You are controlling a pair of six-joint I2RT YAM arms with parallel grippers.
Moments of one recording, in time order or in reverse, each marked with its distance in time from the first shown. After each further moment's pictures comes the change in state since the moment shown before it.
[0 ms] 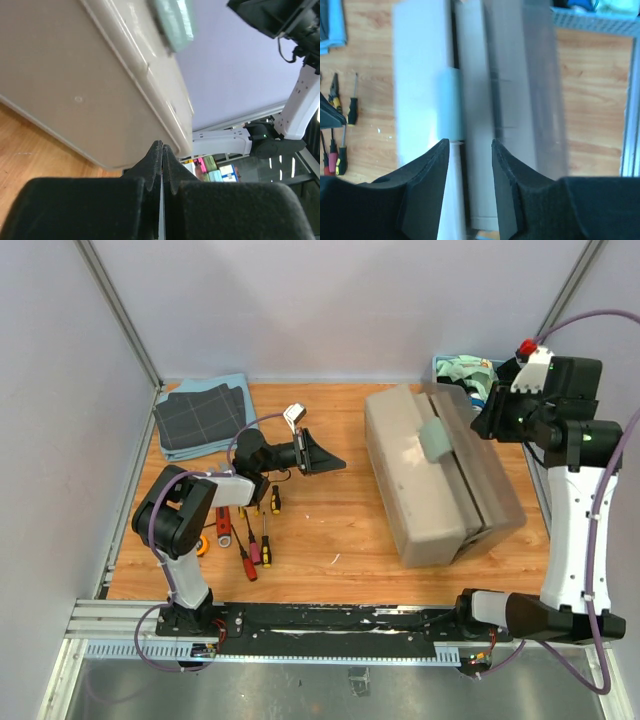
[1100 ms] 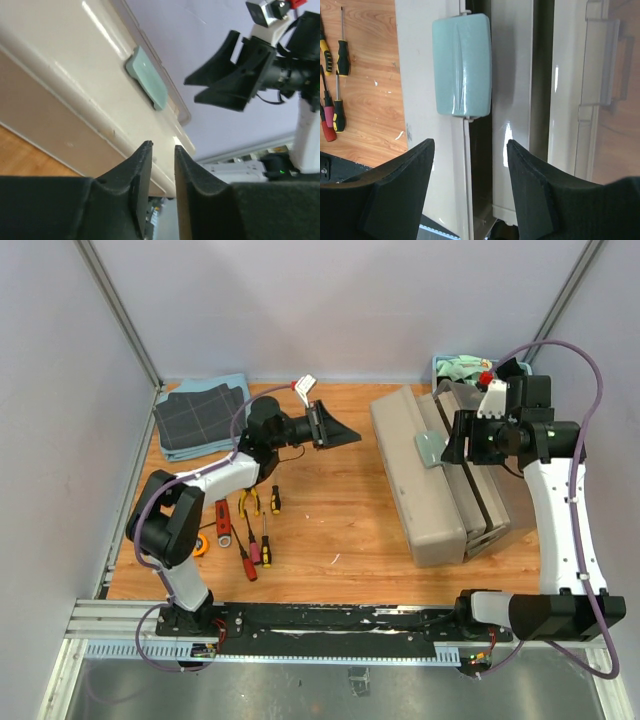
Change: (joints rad) left arm -0.034 -0.056 0.227 -0.394 -0.105 0.192; right arm 0.095 0.014 -0.189 -0.004 -0.022 0.010
